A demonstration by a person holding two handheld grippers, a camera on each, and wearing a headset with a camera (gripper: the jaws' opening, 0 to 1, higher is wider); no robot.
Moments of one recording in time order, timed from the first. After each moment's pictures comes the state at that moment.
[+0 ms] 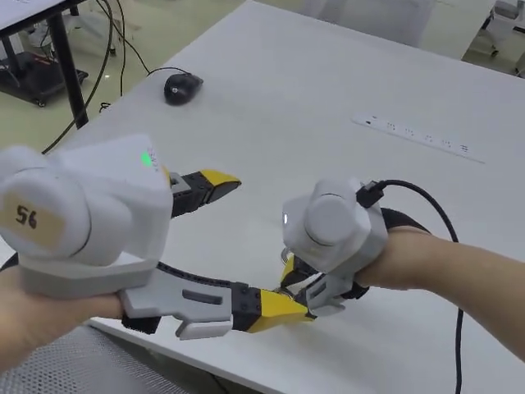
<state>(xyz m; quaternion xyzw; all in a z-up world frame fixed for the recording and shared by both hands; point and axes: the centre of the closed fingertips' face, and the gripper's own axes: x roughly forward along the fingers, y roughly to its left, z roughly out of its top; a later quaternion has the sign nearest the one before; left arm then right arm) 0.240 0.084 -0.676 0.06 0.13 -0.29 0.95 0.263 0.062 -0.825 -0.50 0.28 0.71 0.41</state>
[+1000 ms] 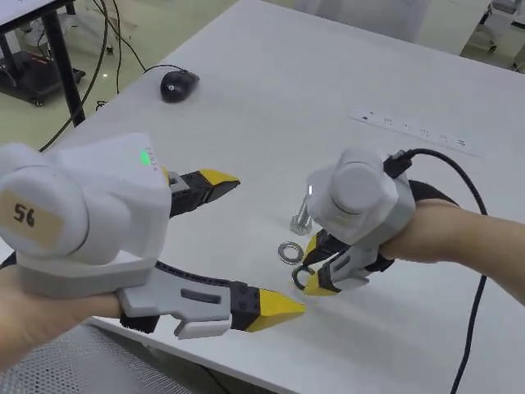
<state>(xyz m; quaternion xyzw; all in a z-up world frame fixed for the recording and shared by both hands) 0.239 0.078 -0.678 0.06 0.14 -0.29 0.94 0.298 0.043 -0.798 -0.51 0.29 0.69 0.43</state>
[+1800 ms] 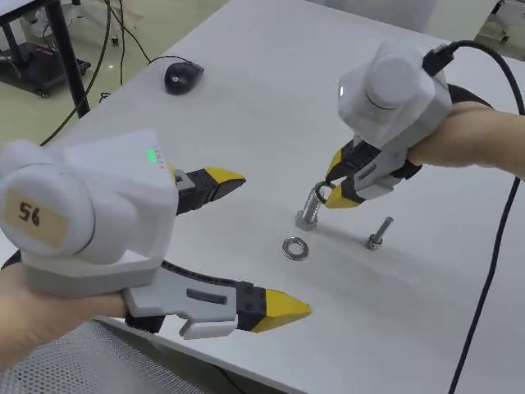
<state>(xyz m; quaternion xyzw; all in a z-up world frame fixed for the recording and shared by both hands) 0.241 0.076 -0.681 0.06 0.15 -0.29 0.94 0.376 0.082 -0.745 -0.54 0.24 0.66 0.47</state>
